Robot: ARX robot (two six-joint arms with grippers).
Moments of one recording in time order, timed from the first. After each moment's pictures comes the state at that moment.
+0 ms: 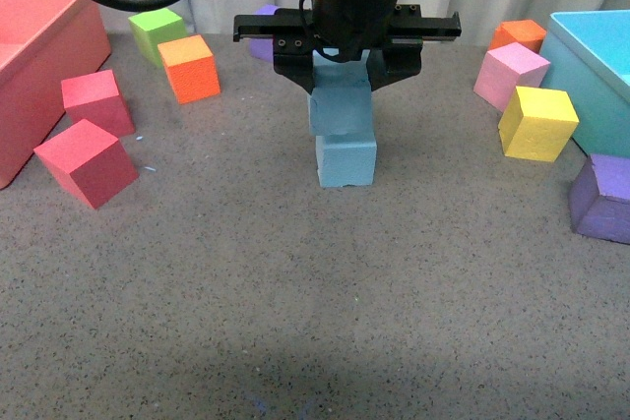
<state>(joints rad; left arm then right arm) -0.57 2.38 2.00 -0.76 -0.30 -0.57 0.00 0.00 0.00 0.00 0.00 0.00</state>
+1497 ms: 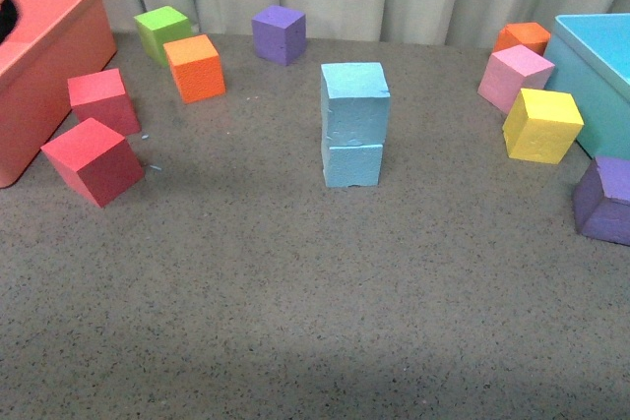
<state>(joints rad) -0.37 1.66 0.62 1.06 -0.38 -0.03 0.00 0.00 0.00 0.00 0.00 0.00</state>
